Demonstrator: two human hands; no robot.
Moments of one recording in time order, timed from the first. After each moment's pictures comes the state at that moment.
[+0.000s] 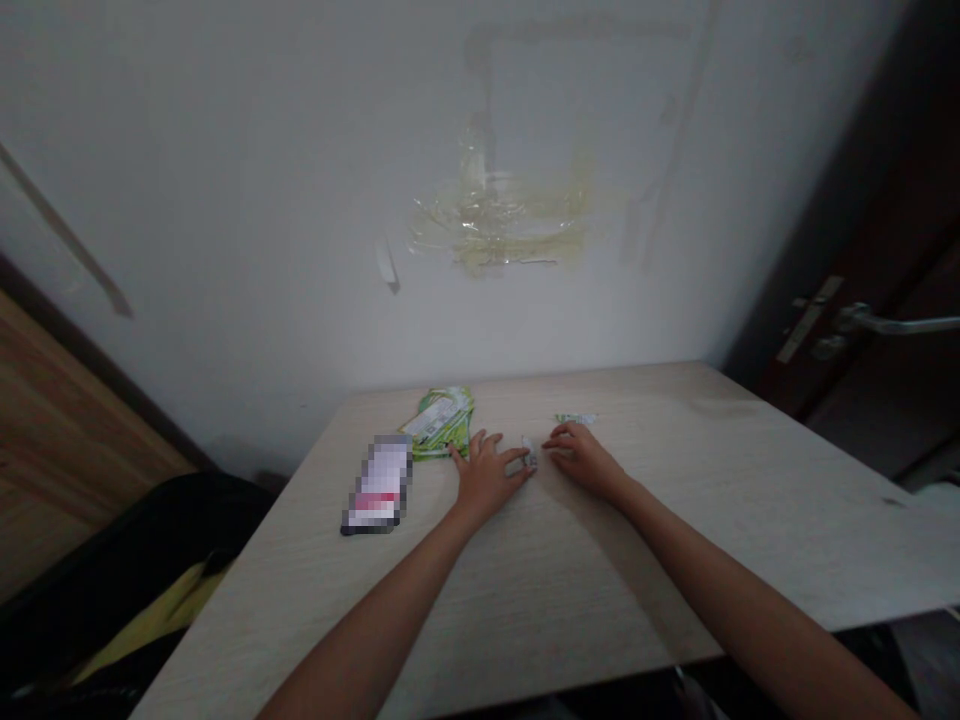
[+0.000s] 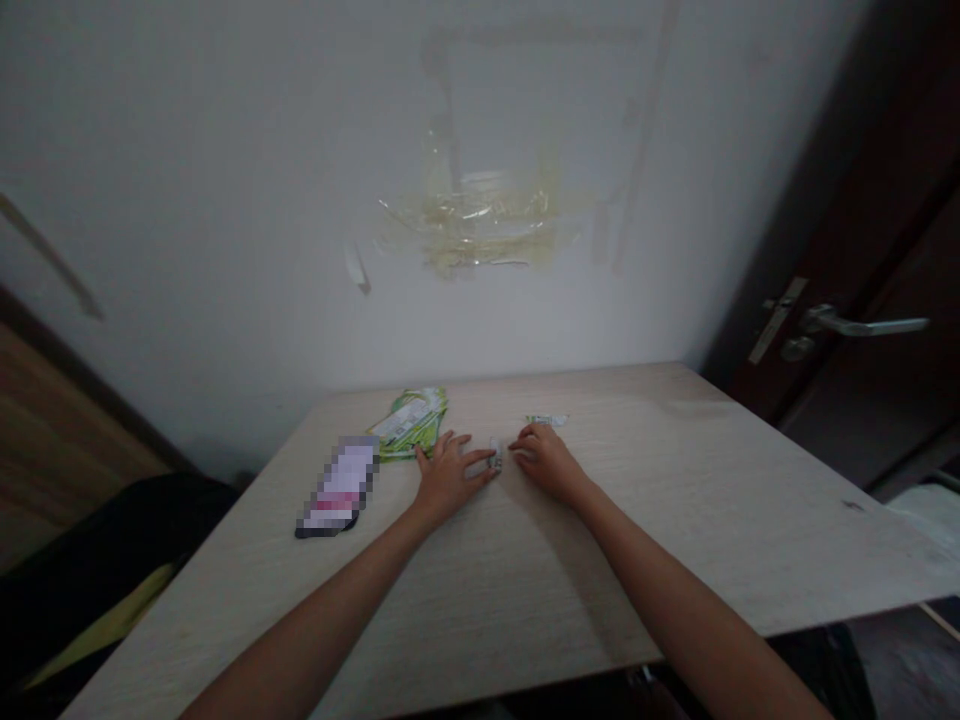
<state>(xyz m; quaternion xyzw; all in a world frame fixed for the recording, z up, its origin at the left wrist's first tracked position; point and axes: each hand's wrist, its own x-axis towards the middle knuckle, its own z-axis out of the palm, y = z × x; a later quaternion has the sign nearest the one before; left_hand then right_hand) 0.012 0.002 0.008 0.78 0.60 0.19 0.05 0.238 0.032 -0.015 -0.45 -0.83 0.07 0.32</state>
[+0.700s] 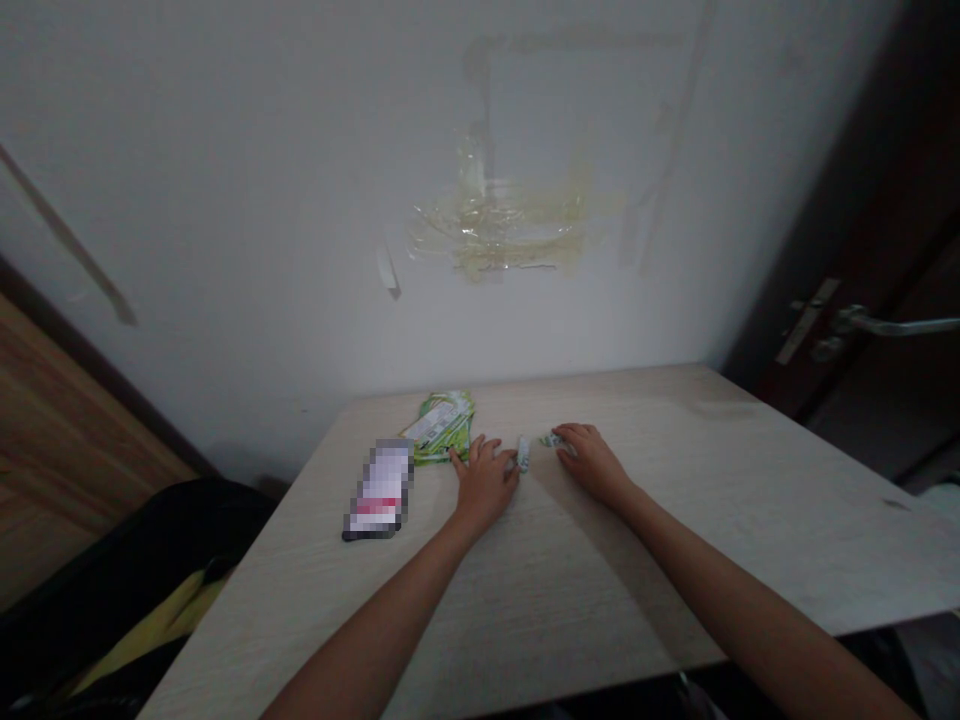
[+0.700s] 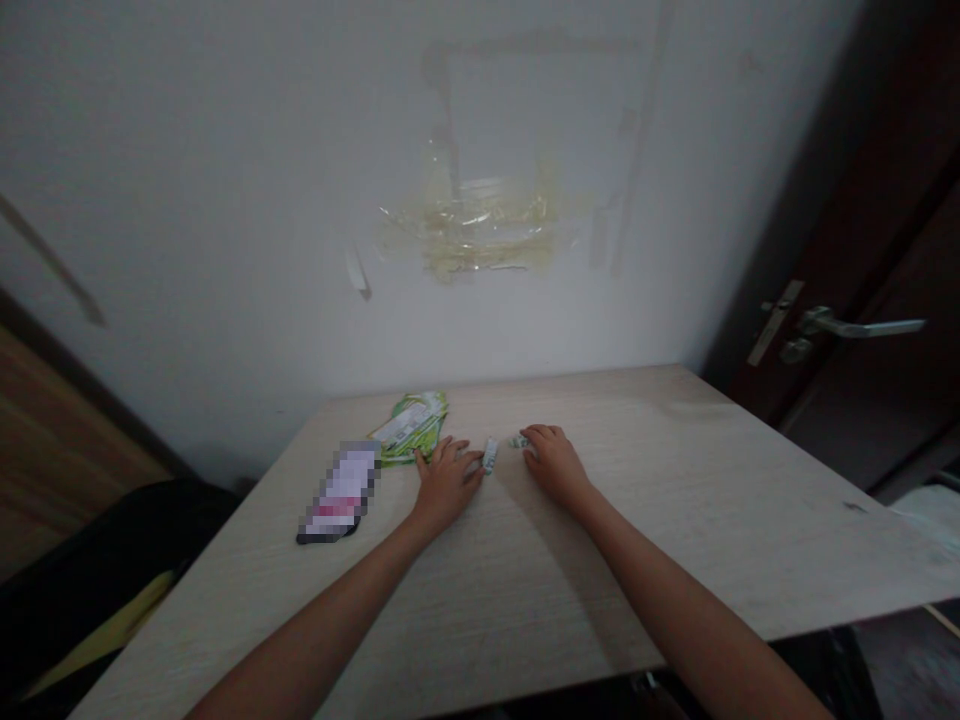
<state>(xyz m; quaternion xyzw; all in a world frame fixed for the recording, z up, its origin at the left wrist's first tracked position) 0.008 0.002 0.001 0.78 0.59 0.20 0.03 0.236 0.026 -0.011 -0.53 -0.79 0.03 0.31</state>
